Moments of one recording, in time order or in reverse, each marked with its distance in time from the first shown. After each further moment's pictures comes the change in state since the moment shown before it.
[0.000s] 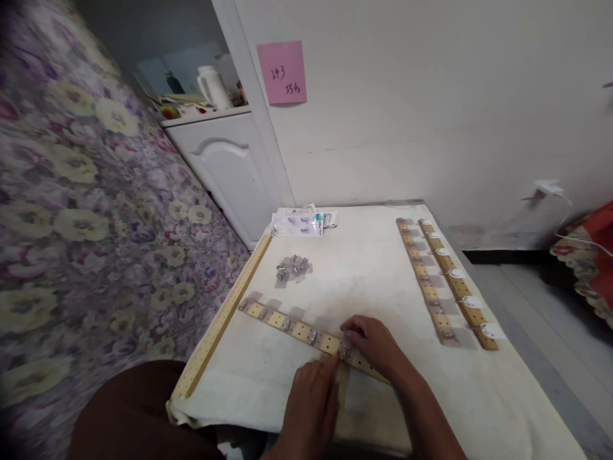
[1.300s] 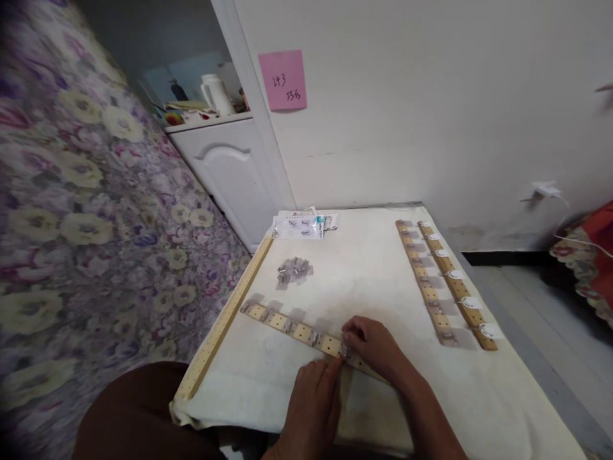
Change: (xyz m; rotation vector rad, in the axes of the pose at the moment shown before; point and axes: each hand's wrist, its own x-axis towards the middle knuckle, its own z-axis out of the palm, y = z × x) left_hand 0.006 0.003 0.000 0.132 -0.085 -0.007; right_hand -0.003 -0.003 0.000 -0.080 0.009 -0.017
